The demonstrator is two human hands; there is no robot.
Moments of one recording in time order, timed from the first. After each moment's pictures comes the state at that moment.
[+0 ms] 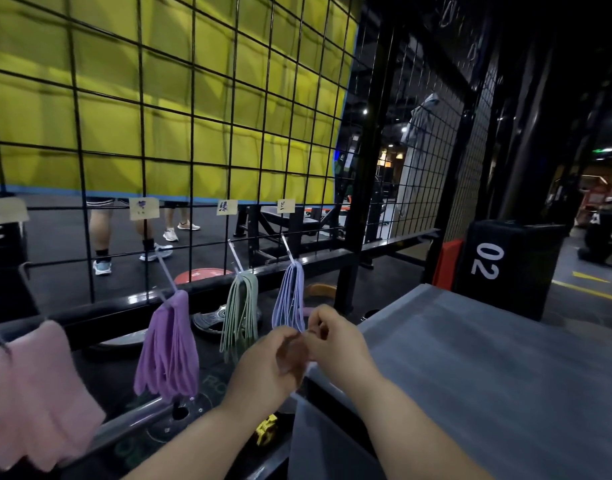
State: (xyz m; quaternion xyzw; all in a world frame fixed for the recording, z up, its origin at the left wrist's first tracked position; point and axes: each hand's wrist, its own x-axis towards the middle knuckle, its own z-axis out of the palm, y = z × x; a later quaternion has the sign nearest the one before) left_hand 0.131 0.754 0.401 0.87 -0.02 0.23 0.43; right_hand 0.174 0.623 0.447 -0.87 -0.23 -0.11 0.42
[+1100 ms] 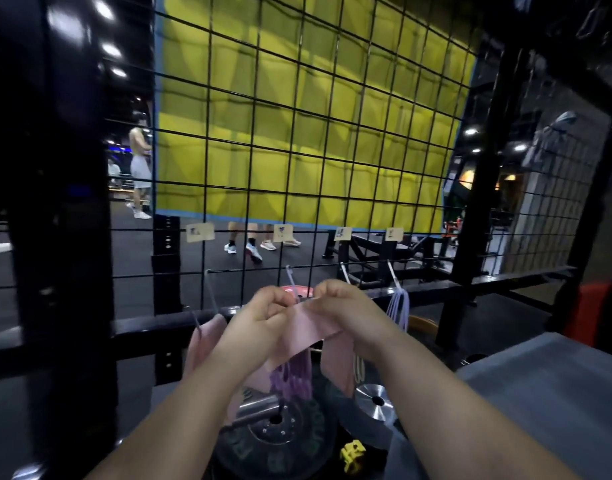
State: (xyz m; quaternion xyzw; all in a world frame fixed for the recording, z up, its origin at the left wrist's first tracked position) left_hand 0.019 0.865 0.496 0.77 0.13 0.30 0.54; right_hand 0.132 0.748 0.519 -0.65 -0.40 0.18 0.62
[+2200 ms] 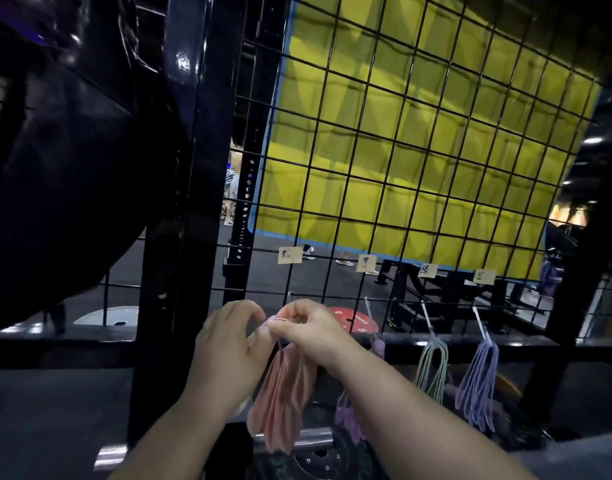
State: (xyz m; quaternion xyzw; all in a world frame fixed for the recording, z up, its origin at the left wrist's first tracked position) left_hand -0.059 0.954 0.478 0.81 0.26 0.48 0.21; right_hand 0.075 0.886 0.514 -0.72 -0.49 0.15 0.47
